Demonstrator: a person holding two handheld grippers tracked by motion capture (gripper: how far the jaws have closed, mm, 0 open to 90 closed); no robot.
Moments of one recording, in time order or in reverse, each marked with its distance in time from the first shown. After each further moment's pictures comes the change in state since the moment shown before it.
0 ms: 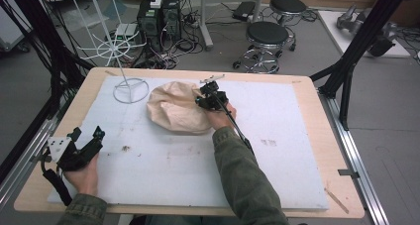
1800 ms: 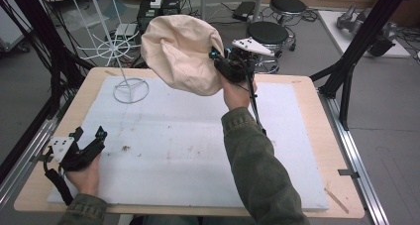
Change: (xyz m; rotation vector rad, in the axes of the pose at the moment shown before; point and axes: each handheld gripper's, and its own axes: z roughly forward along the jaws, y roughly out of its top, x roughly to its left) left arm -0.005 0.000 0.000 0.002 -0.016 0.027; right arm -0.008 0.070 -0.145 -0.575 0.004 0.127
